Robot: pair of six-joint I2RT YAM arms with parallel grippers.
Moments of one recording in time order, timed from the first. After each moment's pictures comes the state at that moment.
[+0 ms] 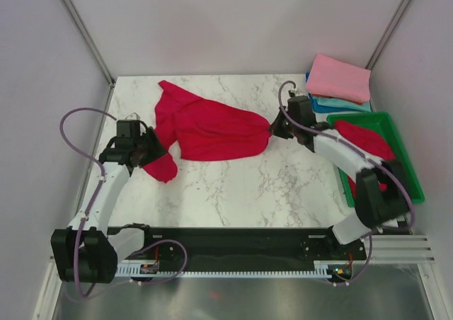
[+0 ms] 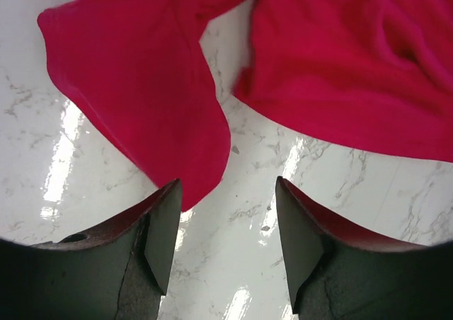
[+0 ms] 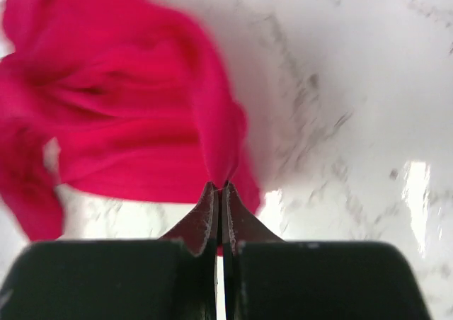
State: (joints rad) left arm 0.00 1.09 0.85 -0.59 0.04 -0.49; right arm 0.37 1.72 1.17 -0.20 -0.07 0.61
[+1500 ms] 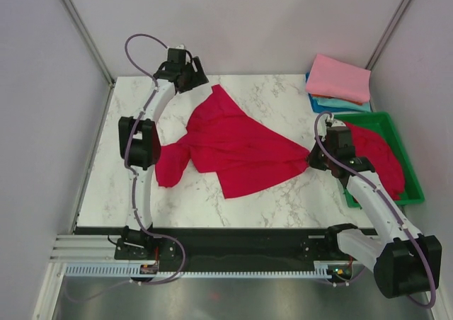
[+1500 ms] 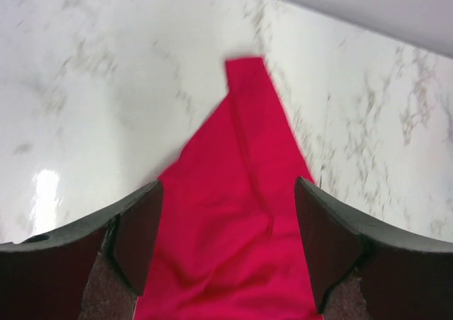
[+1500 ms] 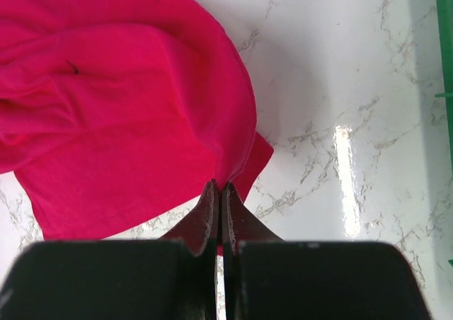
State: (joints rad) left arm -0.20 2.26 2.08 -0.50 0.05 -0.49; right arm 0.15 1.03 0.73 -0.48 -0.04 0.43
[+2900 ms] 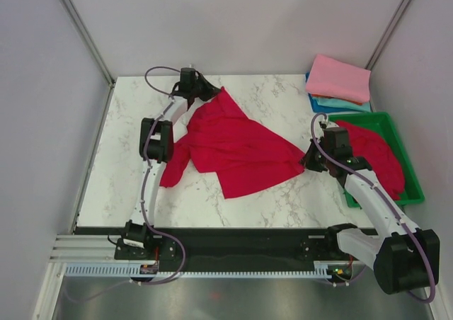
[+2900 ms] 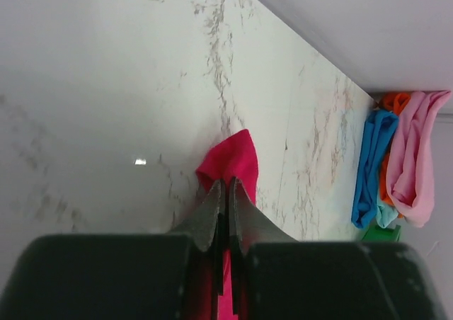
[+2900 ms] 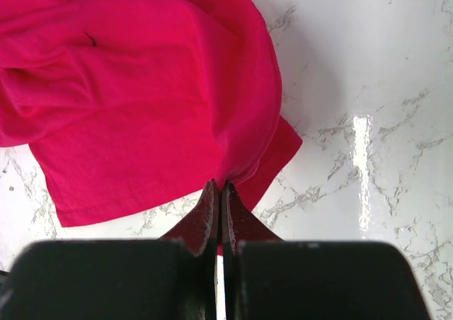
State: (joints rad) left arm -0.20 2.81 2.41 -0.07 0.39 -0.92; right arm 0.16 1.06 0.71 -0.46 -0.14 0.42
